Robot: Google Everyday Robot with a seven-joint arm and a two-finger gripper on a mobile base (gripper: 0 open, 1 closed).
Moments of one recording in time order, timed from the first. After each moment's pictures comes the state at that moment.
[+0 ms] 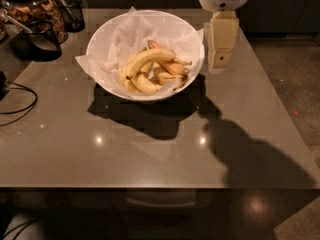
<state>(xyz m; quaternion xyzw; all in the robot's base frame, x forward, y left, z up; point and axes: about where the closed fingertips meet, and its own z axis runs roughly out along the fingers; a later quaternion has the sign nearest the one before) 0.548 -0.094 1.014 -0.75 0.63 -0.10 0.17</state>
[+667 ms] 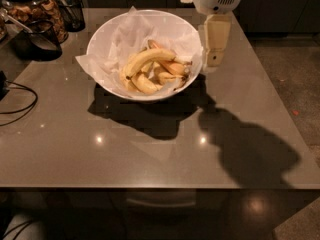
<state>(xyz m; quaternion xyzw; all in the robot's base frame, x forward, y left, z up) 0.572 -0.093 0.997 -0.75 0.63 -0.07 0.17</state>
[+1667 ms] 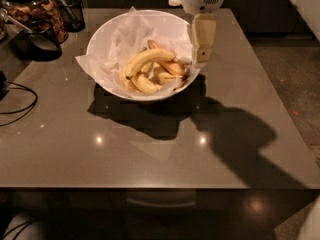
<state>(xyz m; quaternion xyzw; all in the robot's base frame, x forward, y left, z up) 0.602 -0.072 0.983 -0.77 0.61 -0.05 0.16</state>
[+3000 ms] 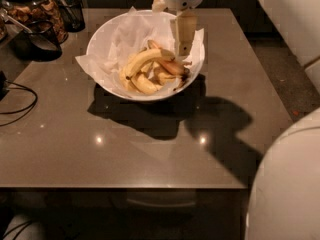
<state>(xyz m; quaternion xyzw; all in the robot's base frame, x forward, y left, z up) 0.628 -0.035 0.978 -0.81 0.57 -0.04 0.16</state>
